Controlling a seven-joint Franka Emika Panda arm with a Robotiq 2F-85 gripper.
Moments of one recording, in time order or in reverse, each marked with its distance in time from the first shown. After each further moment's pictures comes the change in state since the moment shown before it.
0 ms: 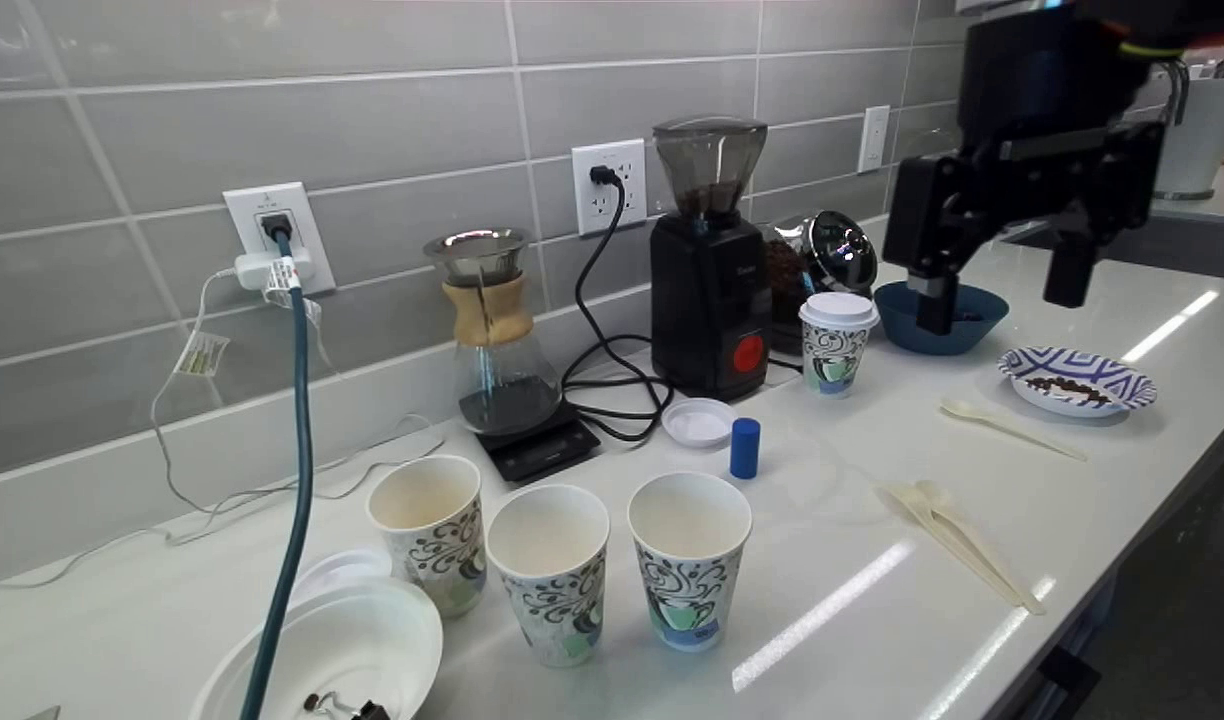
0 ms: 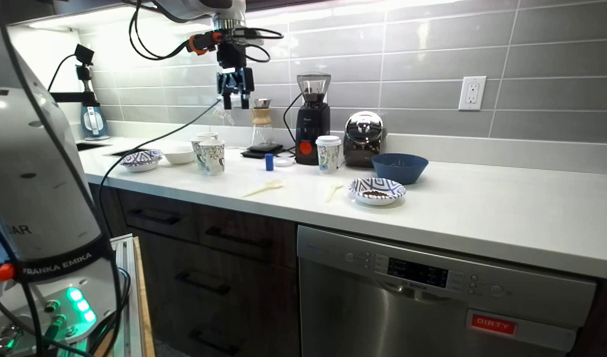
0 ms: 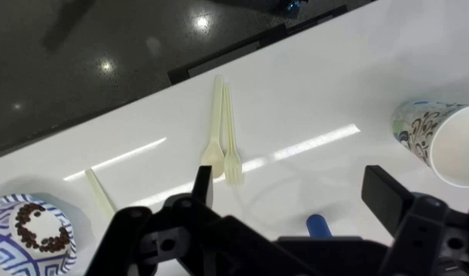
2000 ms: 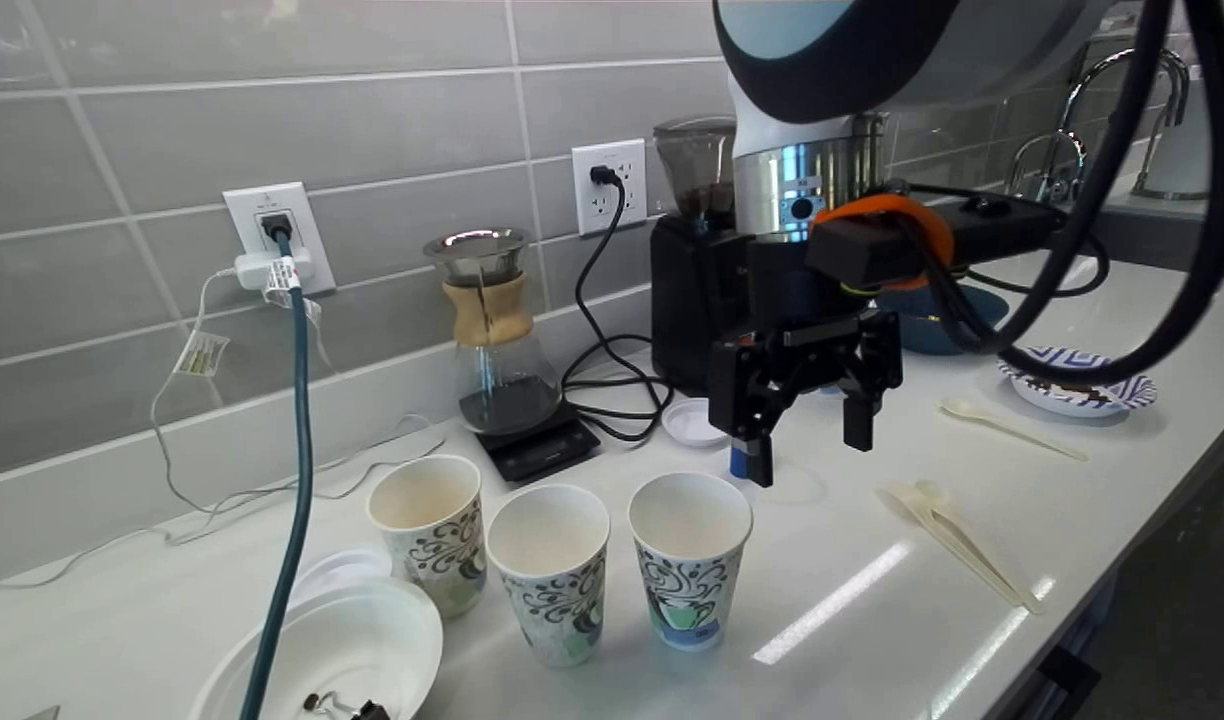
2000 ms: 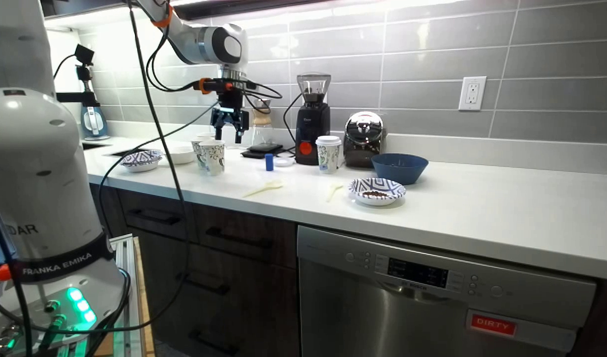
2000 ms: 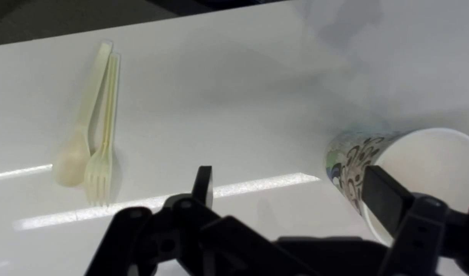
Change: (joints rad) arm 0.143 0.360 0.031 0.114 0.011 0.096 -0.042
